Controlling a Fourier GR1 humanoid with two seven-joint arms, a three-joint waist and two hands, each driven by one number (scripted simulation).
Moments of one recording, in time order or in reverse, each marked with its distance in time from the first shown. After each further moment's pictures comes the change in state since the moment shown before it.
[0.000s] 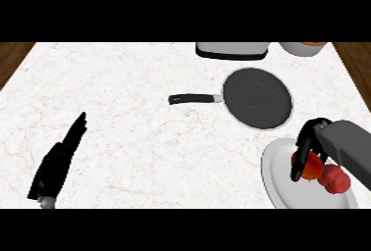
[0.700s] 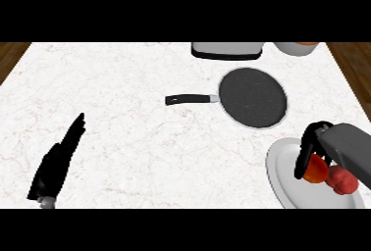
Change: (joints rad) left arm 0.005 -0.013 0.015 0.011 -0.010 0.002 0.005; right arm -0.008 -0.020 0.092 -0.005 0.000 -0.035 -0.035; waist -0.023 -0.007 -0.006
